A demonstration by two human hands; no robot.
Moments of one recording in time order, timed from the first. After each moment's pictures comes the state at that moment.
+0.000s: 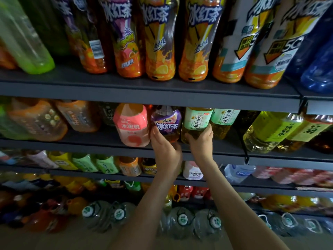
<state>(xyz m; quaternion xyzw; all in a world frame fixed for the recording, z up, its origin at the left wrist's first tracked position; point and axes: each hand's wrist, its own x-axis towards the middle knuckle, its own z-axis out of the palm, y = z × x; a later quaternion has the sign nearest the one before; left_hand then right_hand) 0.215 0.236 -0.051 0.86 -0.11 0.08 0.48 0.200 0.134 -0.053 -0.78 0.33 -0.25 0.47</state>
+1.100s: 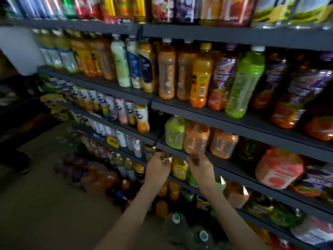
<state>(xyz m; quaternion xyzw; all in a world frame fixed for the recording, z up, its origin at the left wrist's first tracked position) 0.311 0.711 0.066 0.89 0.08 -0.03 0.44 0.294 0.569 0.053 -0.87 0.07 -0.12 0.47</state>
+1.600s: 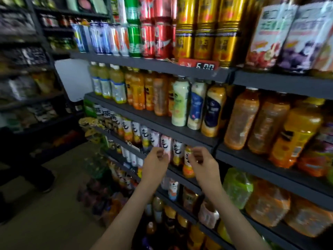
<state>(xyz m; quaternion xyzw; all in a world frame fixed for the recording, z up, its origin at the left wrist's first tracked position) 0.465 0.915 0.149 0.85 0.10 0.08 0.51 0.463 0.769 0.141 -0.83 -0.04 -0.17 0.52</state>
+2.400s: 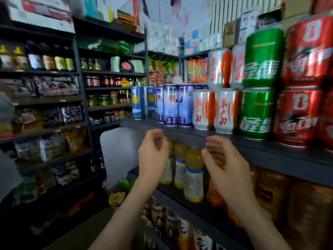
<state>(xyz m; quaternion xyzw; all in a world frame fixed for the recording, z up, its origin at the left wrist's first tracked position) 0.807 1.280 0.312 0.77 -0.01 0.39 0.51 0.776 1.116 0.302 -0.74 -0.20 -0.34 0.55</state>
